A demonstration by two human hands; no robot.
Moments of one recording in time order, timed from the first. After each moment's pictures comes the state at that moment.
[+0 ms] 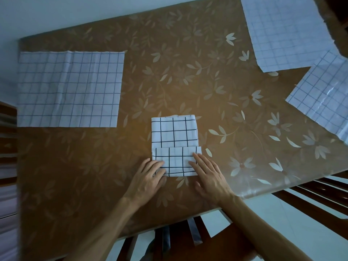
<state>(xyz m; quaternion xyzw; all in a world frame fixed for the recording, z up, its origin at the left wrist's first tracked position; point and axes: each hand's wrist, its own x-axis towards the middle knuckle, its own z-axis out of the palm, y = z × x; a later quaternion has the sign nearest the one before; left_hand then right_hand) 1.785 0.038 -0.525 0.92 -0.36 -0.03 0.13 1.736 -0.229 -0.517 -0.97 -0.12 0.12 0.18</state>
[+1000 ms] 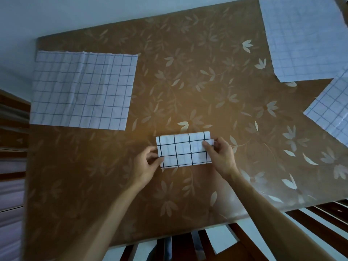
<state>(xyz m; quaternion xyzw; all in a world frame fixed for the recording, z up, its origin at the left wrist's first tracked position) 1.846 0.025 -0.492 0.86 0.08 -0.16 0.48 1.841 -0.230 -0.493 -0.77 0.25 0.09 0.58</state>
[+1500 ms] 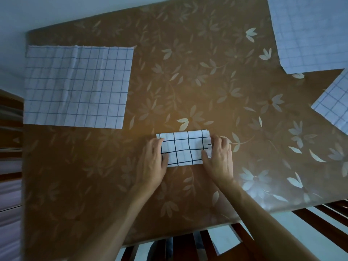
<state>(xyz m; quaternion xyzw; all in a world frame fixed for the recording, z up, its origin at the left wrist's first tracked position) 1.842 0.003 -0.510 0.97 -0.09 -0.04 0.22 1.829 -0.213 -0.520 -0.95 0.16 0.02 0.28</state>
